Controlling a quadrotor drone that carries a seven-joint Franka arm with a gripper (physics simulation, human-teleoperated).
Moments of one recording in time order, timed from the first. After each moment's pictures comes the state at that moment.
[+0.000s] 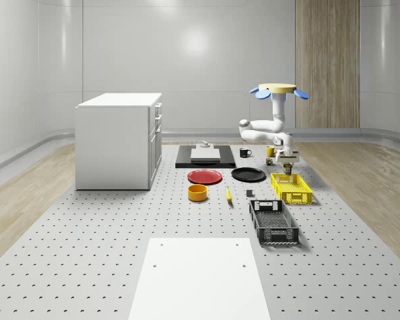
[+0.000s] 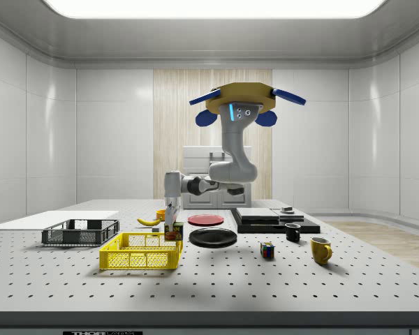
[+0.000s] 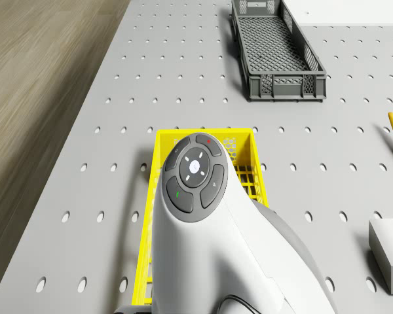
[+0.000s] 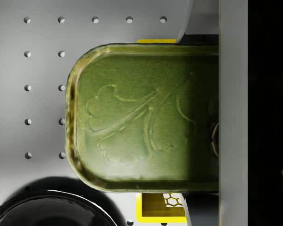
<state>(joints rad) -1.16 -1.45 1.29 -2.86 -1.88 1.53 1.68</state>
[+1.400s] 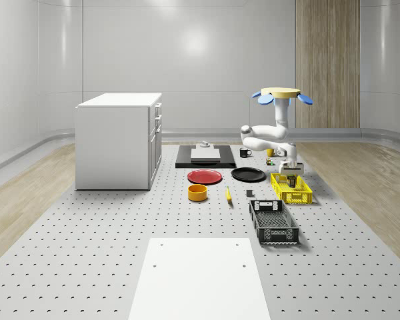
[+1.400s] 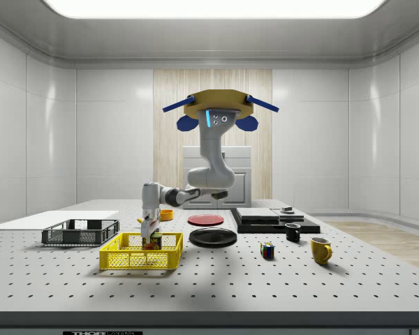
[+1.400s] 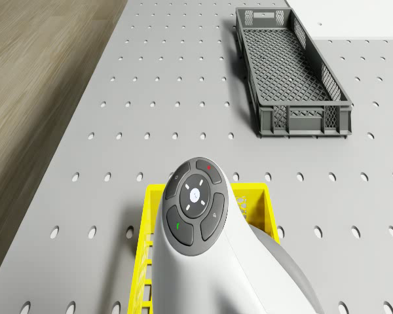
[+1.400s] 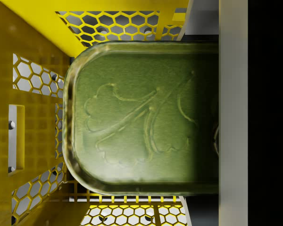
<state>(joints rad) -1.18 -1.48 1.18 -2.83 -1.98 1.60 1.68</state>
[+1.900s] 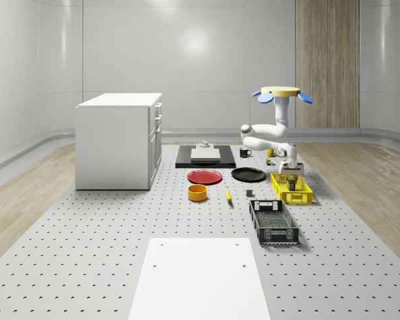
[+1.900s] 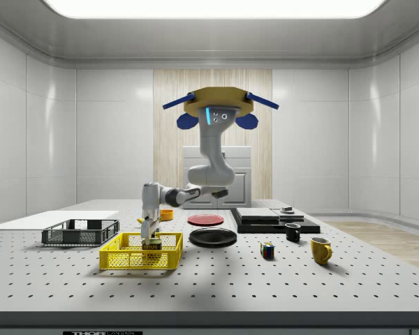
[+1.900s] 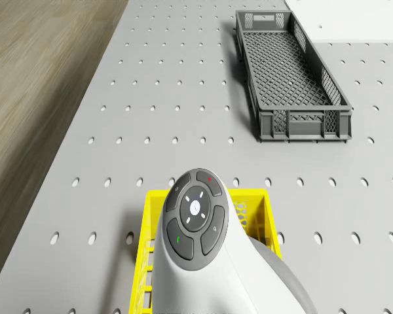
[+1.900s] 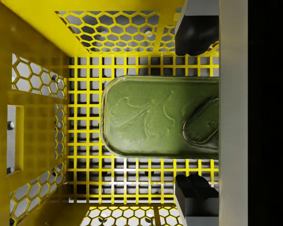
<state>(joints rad) -1.18 -1.48 1.15 -2.82 -2.00 1.61 1.67</state>
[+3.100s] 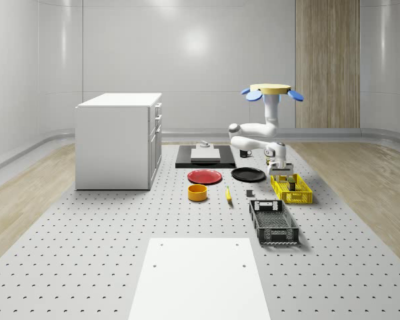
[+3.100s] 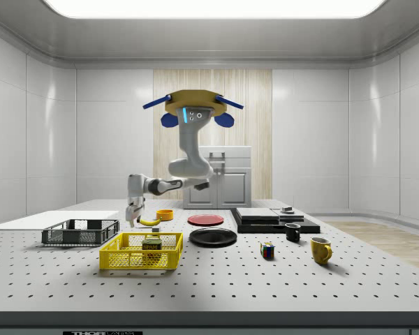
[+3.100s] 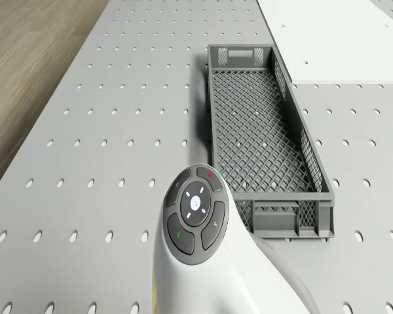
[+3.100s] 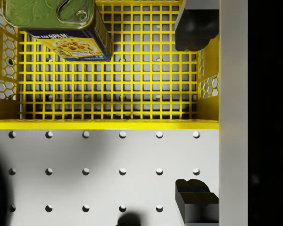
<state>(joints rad) -1.18 -1.47 1.16 -2.82 -1.99 1.60 1.67</state>
